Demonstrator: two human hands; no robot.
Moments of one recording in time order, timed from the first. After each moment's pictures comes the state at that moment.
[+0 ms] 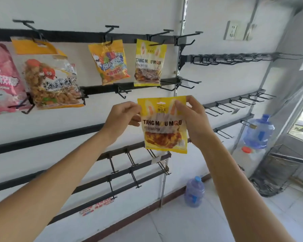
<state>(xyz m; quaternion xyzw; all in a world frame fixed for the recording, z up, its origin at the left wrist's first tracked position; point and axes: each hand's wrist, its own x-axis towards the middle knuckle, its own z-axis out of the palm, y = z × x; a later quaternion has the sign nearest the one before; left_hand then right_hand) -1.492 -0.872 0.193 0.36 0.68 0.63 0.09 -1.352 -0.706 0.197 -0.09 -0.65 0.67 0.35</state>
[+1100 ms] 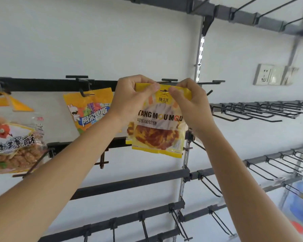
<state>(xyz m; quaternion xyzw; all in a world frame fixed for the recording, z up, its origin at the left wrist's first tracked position) -1.610 -0.716 0.346 0.41 0.65 0.61 -0.21 -1.533 -0.563 0.327 0.07 -0.76 0.46 0.46</state>
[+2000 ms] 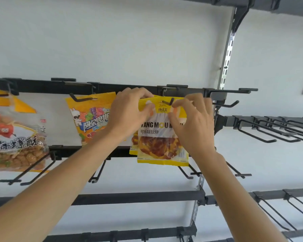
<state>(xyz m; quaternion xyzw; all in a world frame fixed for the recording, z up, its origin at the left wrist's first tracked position) -1.663 -0.705 0.322 0.31 0.78 0.32 -0.45 -1.610 -0.531 0.290 0.06 -0.78 0.13 0.61</state>
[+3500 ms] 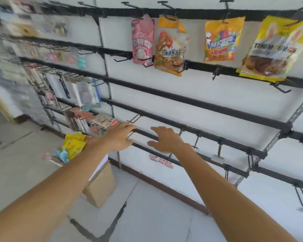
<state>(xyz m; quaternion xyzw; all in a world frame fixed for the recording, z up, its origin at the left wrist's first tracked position) -1.349 -1.010 0.089 -0.03 1.00 0.07 0.05 -1.407 -0.807 0.087 0.29 -0.95 0.10 -0.10</state>
